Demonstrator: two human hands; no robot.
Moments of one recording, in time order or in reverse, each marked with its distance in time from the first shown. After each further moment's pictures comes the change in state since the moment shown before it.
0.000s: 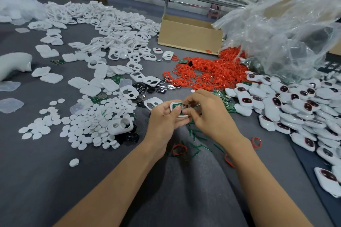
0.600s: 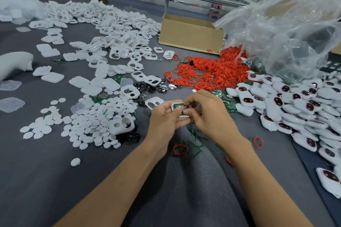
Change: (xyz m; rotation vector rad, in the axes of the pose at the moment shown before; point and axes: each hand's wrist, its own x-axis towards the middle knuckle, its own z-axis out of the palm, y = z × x) left_hand 0.001 0.001 0.001 0.003 0.038 -0.028; right_hand -0.001 -0.002 0.004 0.021 0.027 0.025
